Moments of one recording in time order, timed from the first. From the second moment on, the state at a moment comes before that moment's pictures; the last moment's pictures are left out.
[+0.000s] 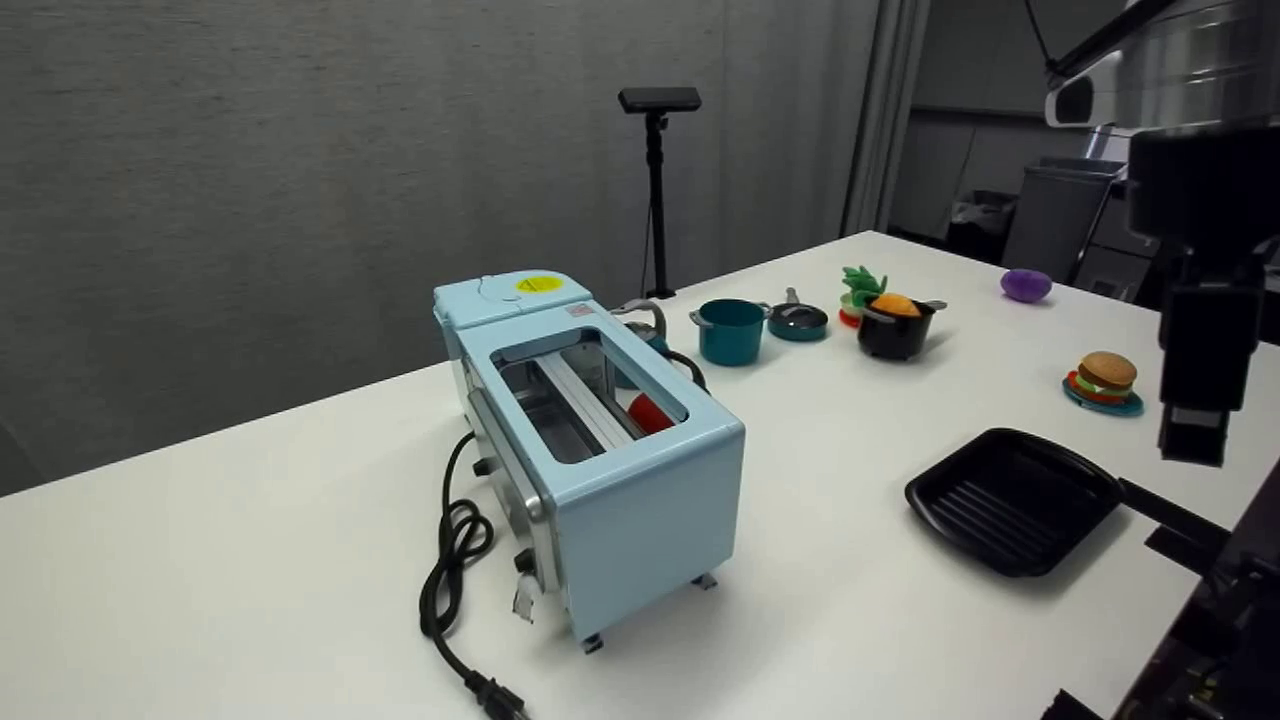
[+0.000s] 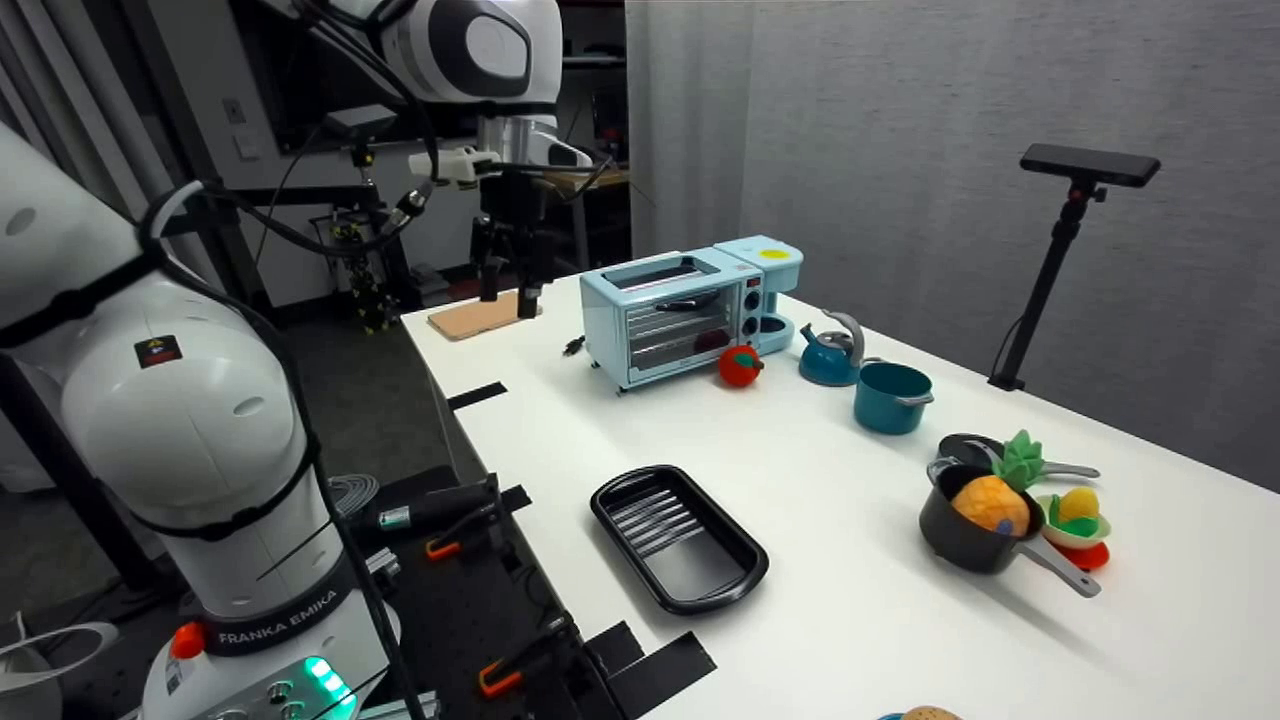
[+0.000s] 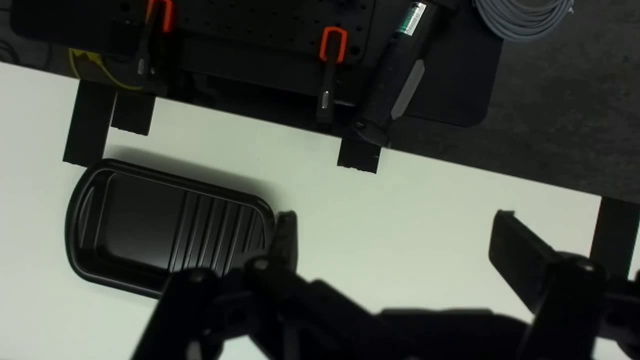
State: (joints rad) arm 0.19 -0.45 0.26 -2.51 0.12 1.82 0.17
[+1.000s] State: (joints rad) arm 0.18 -0.44 0.23 -2.51 0.11 1.83 0.17
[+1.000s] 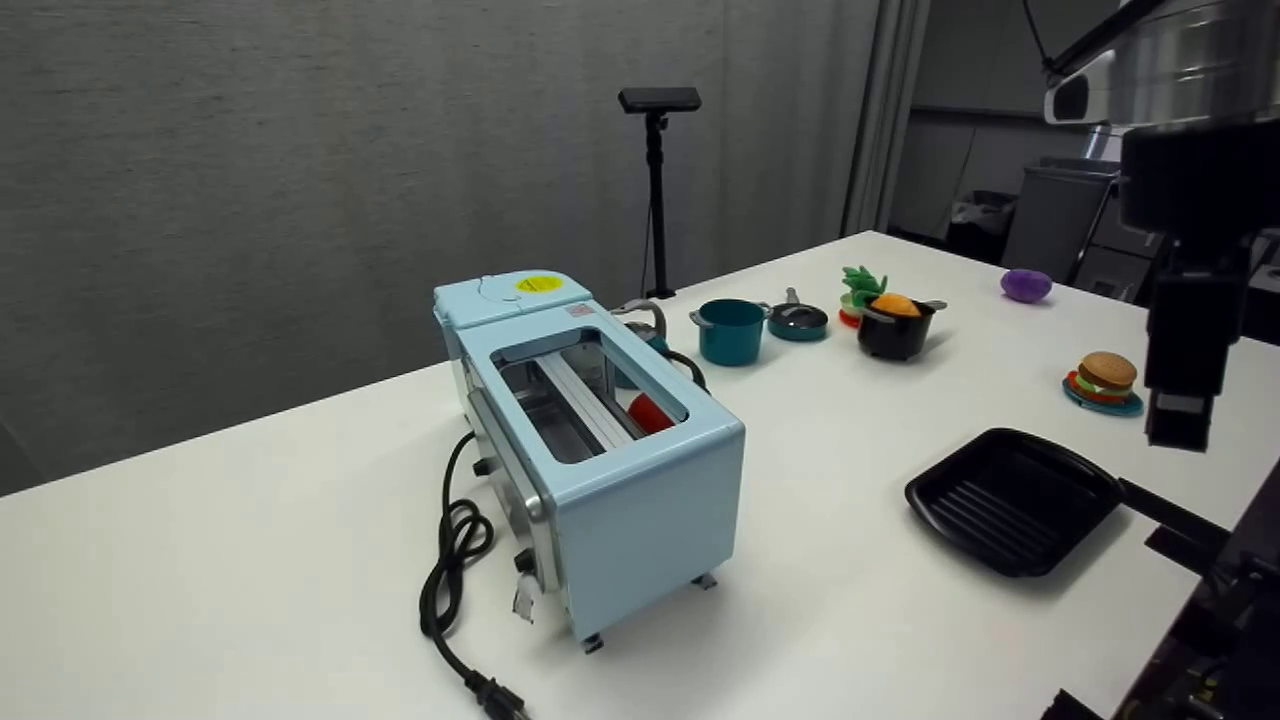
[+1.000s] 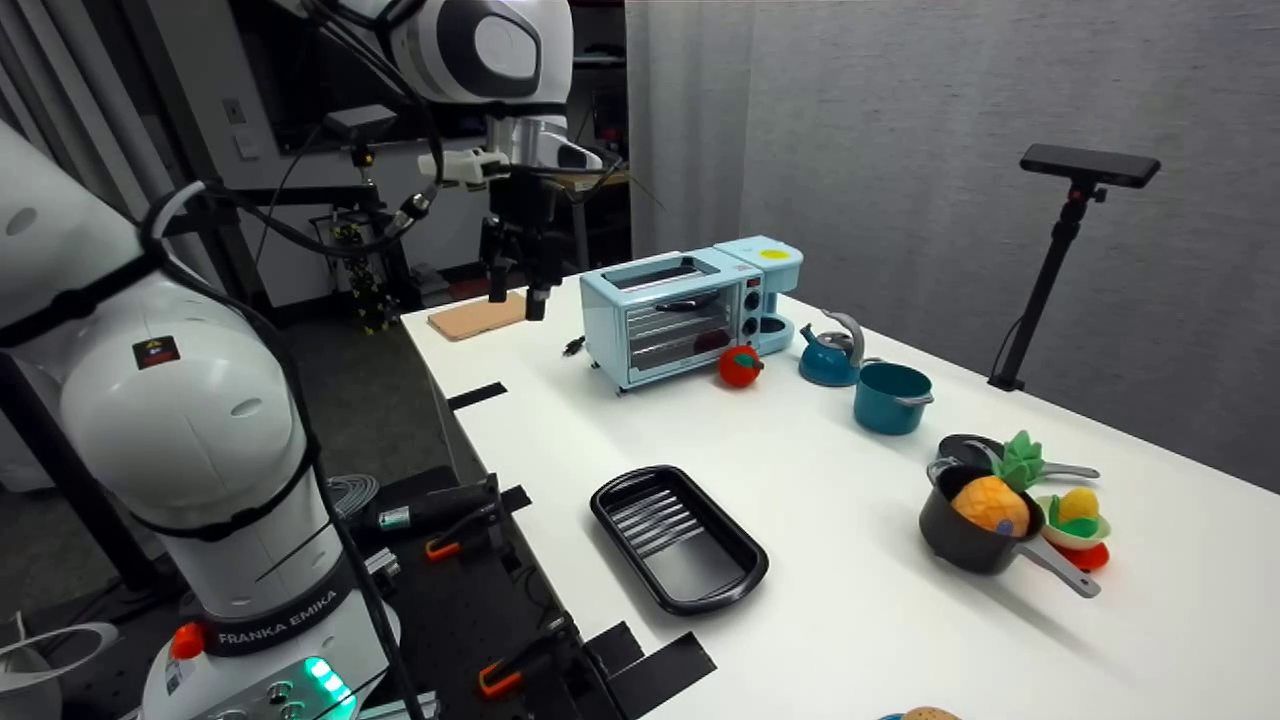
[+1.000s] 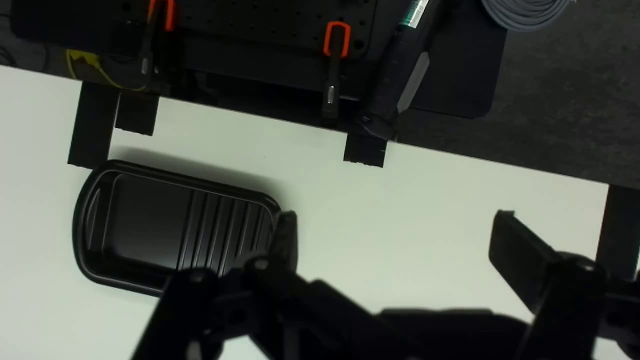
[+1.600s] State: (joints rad) arm 0.07 -0.39 0.14 -2.50 0.03 1.97 0.18
